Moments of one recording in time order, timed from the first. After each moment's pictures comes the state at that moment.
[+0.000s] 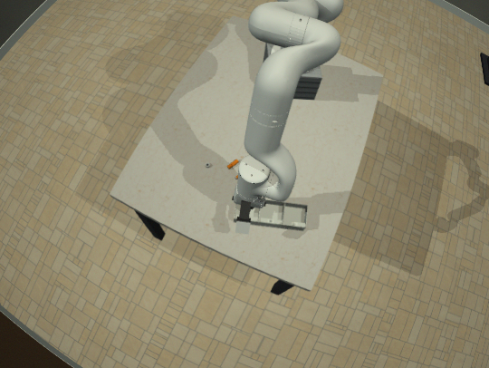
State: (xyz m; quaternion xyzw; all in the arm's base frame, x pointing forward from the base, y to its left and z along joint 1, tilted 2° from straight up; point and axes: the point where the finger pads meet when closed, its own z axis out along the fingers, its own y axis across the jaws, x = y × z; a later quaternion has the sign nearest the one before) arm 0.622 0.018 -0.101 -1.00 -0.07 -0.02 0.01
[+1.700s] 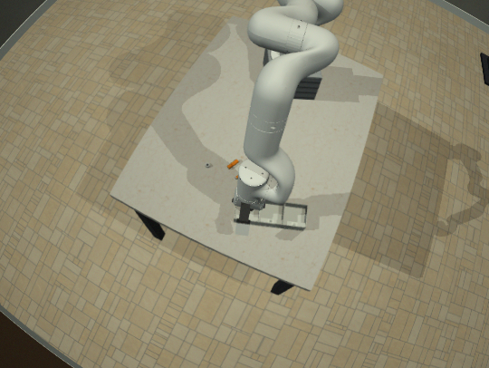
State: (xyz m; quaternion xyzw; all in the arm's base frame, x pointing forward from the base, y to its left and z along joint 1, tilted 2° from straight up) arm 0.623 0.018 -0.122 -1.00 -0.07 -0.02 0.01
